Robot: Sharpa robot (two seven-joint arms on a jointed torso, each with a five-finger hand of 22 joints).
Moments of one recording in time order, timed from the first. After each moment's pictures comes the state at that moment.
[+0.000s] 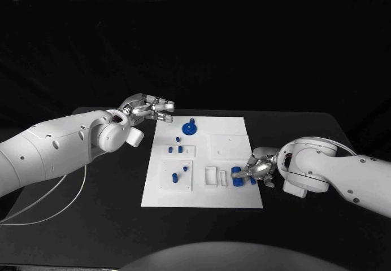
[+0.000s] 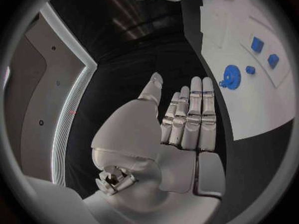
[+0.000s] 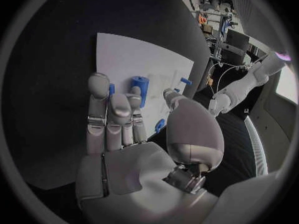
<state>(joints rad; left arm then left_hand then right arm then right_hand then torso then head) 1.22 -0.71 -0.10 1.14 -0.20 -0.02 0.27 1.36 0.04 -0.06 -0.06 0.08 0.93 0.16 0.07 0.06 1.08 0.14 0.06 0.06 1.25 0.10 0.07 0.09 0.07 1.05 0.08 0.22 0.09 0.95 -0.94 0.14 1.72 -1.13 0.12 -0.67 0.94 -0.25 0.30 0.28 0.05 1.09 0.02 0.07 1.31 1.24 -0.05 0.96 1.13 1.46 -0.11 1.02 1.18 0.07 1.46 -0.13 0.52 1.18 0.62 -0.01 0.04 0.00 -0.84</state>
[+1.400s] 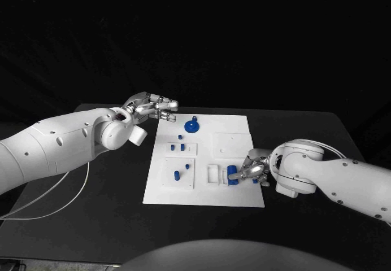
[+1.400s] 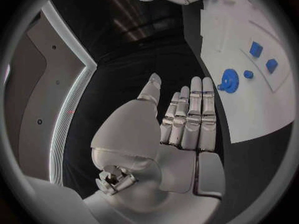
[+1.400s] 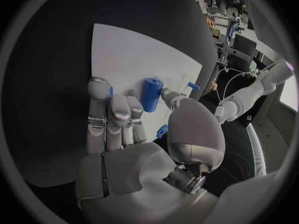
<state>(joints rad) 1.22 -0.72 -0.11 1.15 -0.20 0.00 0.26 1.34 0.04 -0.06 -0.03 0.08 0.93 0.16 0.07 0.06 1.08 0.14 0.06 0.06 1.25 0.10 0.07 0.09 0.07 1.05 0.08 0.22 0.09 0.95 -0.85 0.10 1.65 -1.20 0.10 -0.69 0.94 -0.23 0.47 0.22 0.05 0.98 0.03 0.07 1.31 1.30 -0.04 1.09 1.24 1.46 -0.10 1.05 1.21 0.08 1.47 -0.12 0.57 1.24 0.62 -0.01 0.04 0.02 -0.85</state>
